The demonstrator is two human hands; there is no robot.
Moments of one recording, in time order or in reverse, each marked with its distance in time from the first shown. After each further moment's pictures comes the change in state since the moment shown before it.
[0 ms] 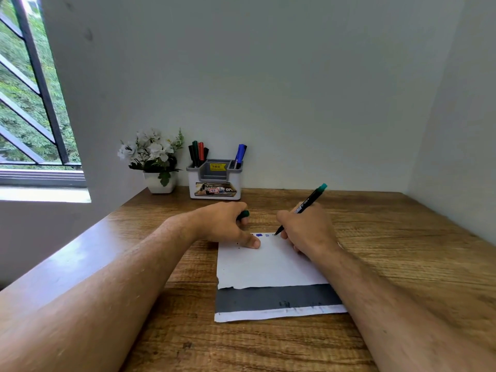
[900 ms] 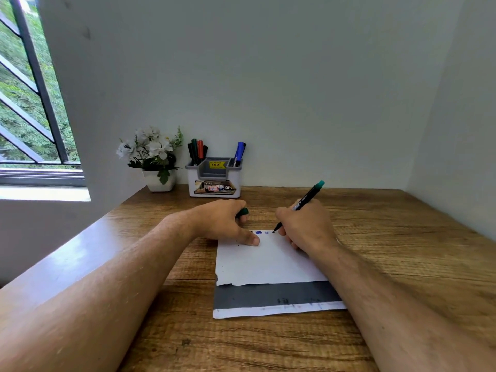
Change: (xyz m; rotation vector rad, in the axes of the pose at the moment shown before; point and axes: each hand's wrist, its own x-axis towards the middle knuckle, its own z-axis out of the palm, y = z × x) left_hand -0.003 0.005 -0.001 -0.004 -0.007 -0.018; right_hand 0.000 -0.001 0.000 -0.010 0.003 -0.008
